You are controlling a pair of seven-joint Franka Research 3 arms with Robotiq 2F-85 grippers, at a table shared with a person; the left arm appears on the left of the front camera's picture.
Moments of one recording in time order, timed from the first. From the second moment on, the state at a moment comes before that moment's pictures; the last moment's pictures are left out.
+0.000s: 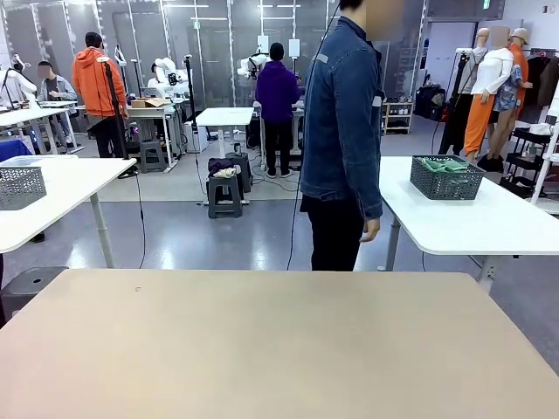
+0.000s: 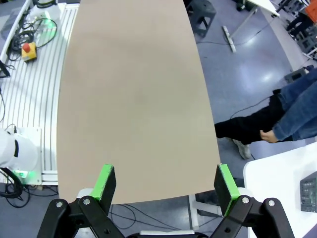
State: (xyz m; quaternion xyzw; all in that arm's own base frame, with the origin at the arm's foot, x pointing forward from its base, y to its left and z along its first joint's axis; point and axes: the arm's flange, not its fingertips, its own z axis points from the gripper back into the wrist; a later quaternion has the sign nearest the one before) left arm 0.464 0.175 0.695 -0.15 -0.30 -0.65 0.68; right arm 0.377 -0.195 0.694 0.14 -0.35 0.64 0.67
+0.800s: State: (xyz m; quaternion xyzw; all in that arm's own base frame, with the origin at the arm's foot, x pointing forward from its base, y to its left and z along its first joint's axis) left arm 0.451 0.166 0.688 -0.17 -0.29 -0.65 0.68; right arm 0.370 -0.187 0.690 0.17 -0.32 0.63 0.68
